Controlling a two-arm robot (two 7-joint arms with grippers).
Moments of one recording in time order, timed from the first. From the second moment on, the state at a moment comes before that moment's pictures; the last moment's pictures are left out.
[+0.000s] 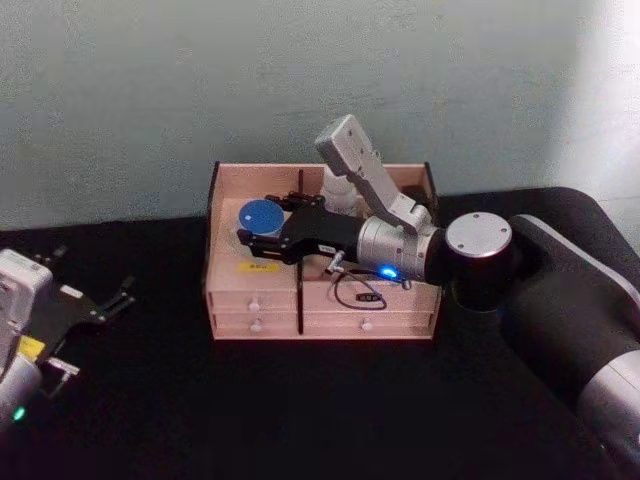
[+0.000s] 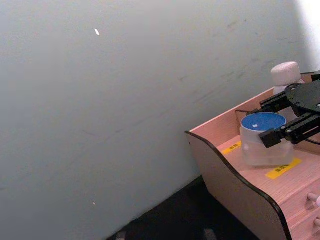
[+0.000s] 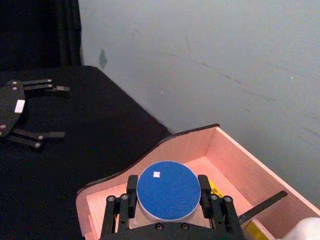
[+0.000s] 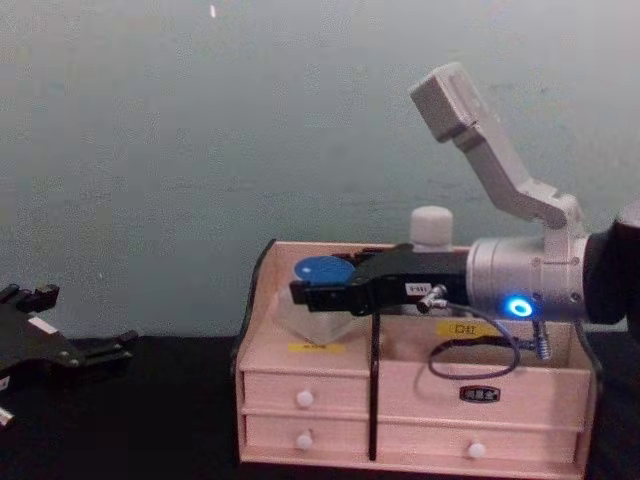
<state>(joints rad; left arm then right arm) -0.20 0.60 0.45 -1.41 -0.25 -0.12 0.03 0.78 0.15 -0.59 -0.79 0.25 -0.05 0.62</state>
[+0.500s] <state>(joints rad) -0.20 0.60 0.45 -1.41 -0.25 -0.12 0.03 0.77 0.15 -0.59 -0.80 0.25 -0.05 0.62</state>
